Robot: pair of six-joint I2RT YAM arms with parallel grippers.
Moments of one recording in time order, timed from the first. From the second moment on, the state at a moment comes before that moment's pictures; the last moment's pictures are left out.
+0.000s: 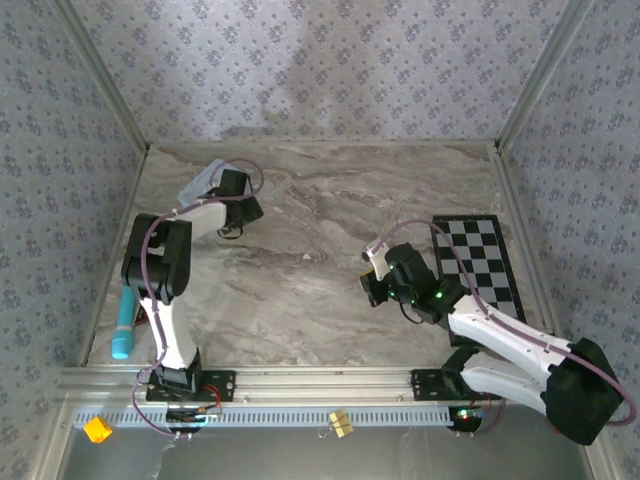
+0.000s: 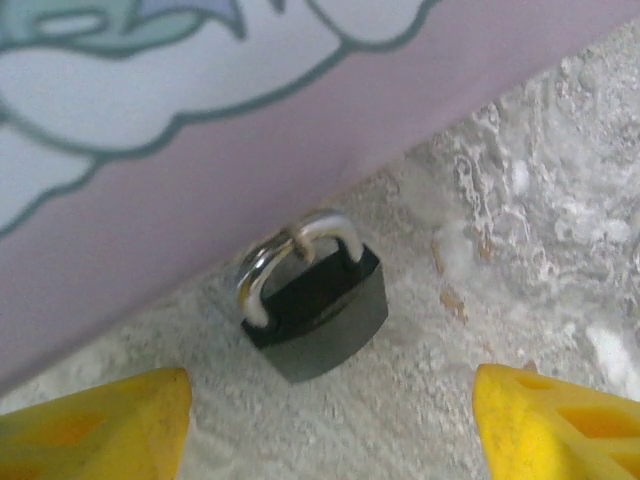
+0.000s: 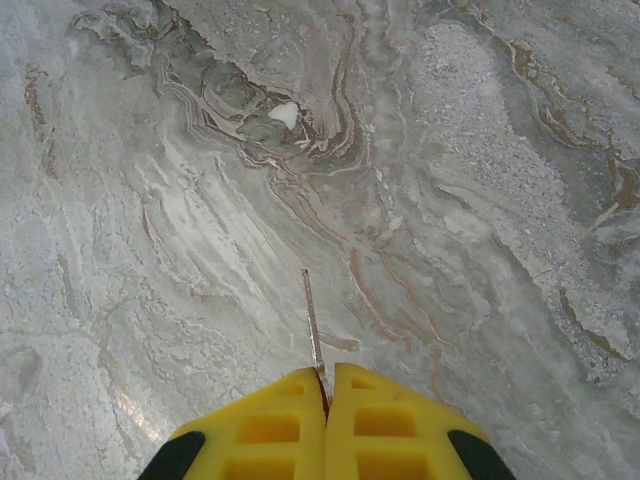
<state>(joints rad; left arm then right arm) -0.24 1.95 1.23 -0.29 -0.12 -0.67 0.71 1.01 0.54 -0.23 -0.06 0.12</state>
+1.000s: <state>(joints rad) -0.16 1.95 0.98 0.34 -0.09 -0.66 0.71 1.00 0.52 -0.19 -0.10 0.12</state>
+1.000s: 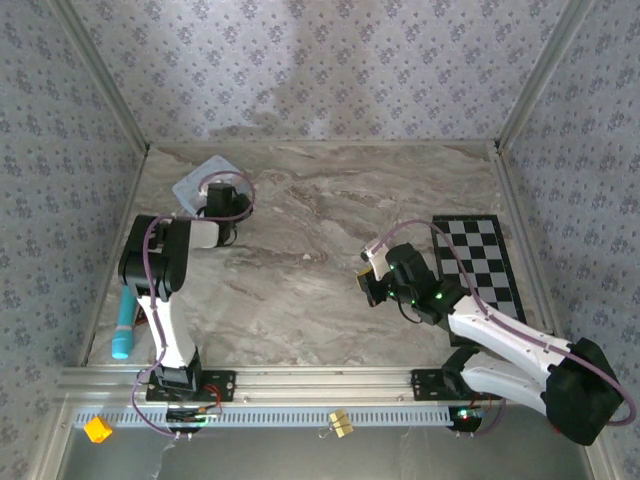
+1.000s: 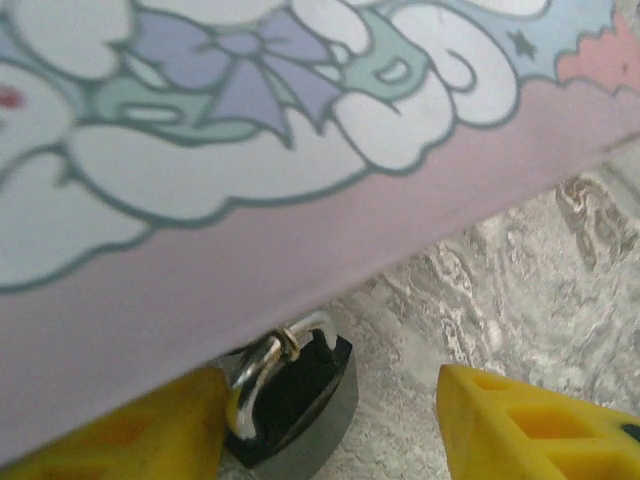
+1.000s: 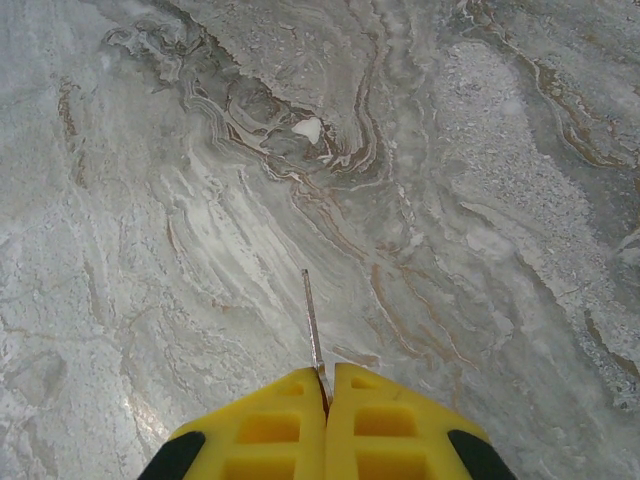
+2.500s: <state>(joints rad) -0.14 1.86 0.88 0.29 0.08 -0.79 0.61 0.99 0.49 -0.11 -0.29 0.27</state>
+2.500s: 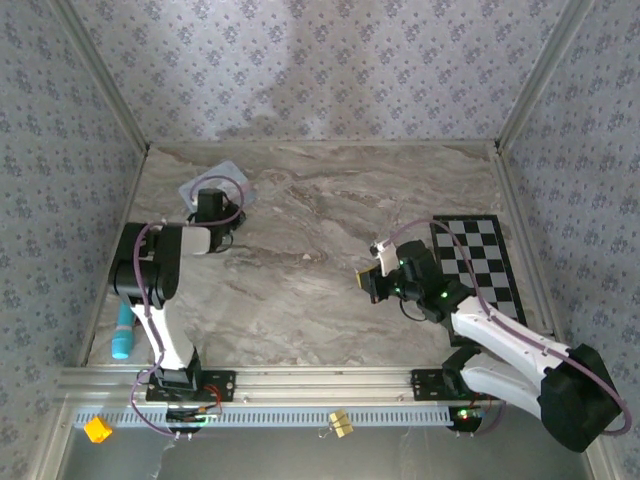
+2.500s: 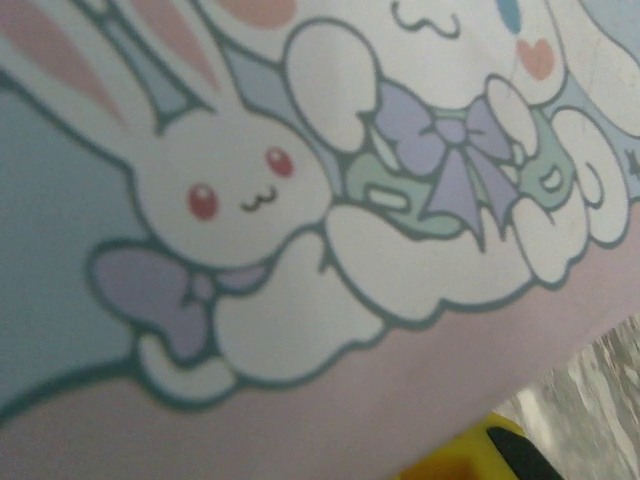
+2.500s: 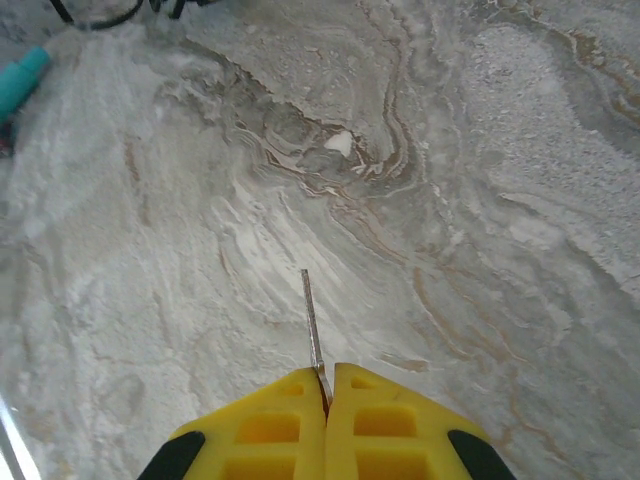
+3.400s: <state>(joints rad) -0.57 1.69 0.77 0.11 0.33 -0.97 0.77 1.18 0.22 0.44 -0.33 0.89</state>
